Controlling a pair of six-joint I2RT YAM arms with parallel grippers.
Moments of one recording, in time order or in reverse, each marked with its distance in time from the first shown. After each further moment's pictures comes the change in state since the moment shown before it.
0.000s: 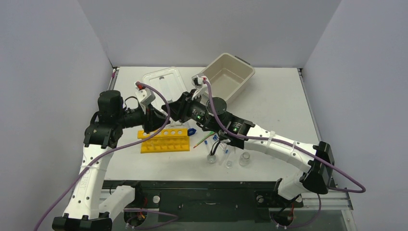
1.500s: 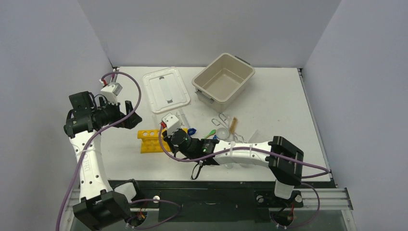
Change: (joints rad) left arm 0.494 0.141 0.093 -0.290 -0.237 0.112; right arm 0.181 0.274 -0.083 -0.119 0.309 -0.378
